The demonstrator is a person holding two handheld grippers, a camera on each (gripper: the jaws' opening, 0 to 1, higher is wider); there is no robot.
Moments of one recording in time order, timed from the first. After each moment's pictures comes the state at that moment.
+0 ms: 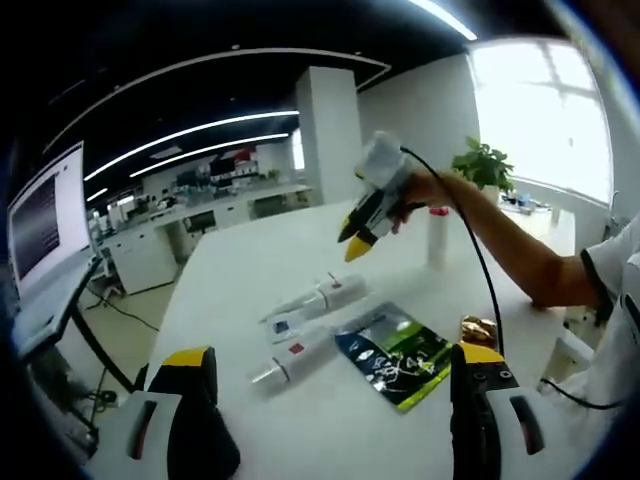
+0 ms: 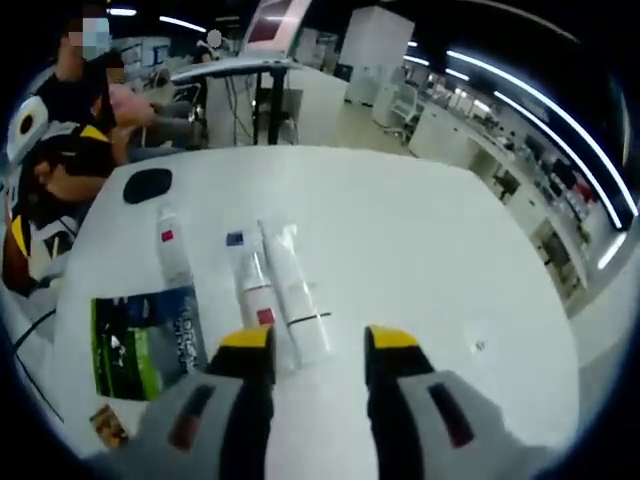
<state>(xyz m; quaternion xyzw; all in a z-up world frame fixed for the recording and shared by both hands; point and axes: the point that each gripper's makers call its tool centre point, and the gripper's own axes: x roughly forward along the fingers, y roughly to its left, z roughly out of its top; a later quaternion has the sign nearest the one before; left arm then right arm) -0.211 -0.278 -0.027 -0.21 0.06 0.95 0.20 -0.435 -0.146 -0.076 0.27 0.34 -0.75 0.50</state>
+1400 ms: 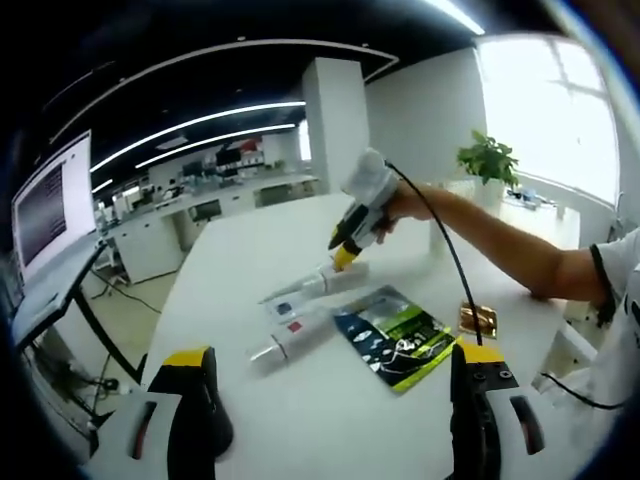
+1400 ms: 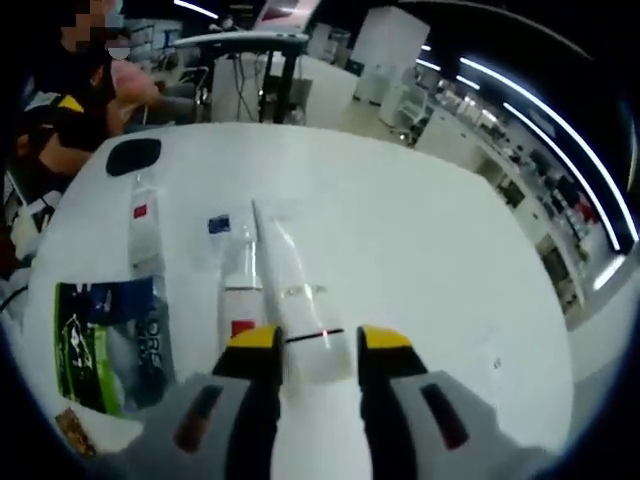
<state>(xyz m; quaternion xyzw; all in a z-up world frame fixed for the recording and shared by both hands) -0.195 -0.282 -0.041 -0.23 0.06 0.95 0.18 -0.453 -0.167 -0.113 0.26 0.37 -0.74 0.50</state>
